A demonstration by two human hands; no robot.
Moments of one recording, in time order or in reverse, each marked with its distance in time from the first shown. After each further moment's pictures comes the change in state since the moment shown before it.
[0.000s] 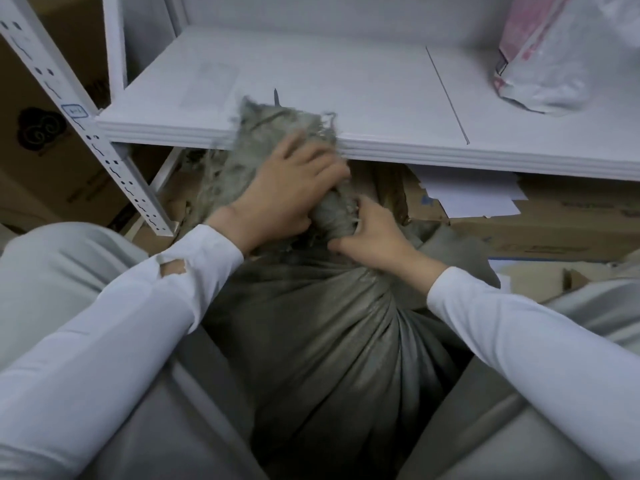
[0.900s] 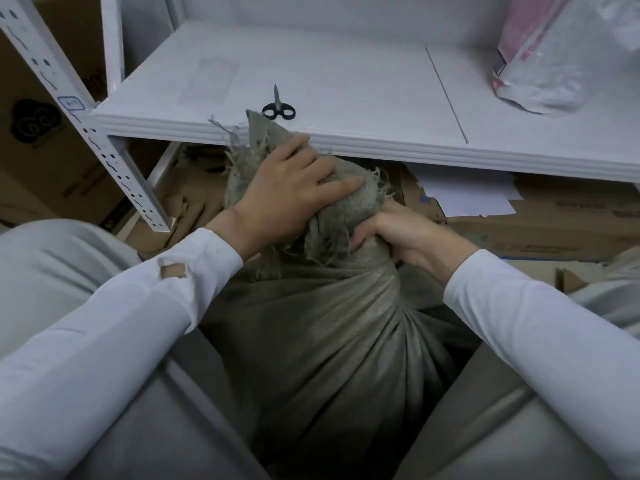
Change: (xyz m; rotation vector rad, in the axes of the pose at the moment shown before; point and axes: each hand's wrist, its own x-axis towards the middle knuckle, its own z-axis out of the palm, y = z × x) left_hand -0.008 0.004 0.009 0.133 0.280 0.054; right_hand -0.001 0.004 -0.026 0.619 -0.336 0.245
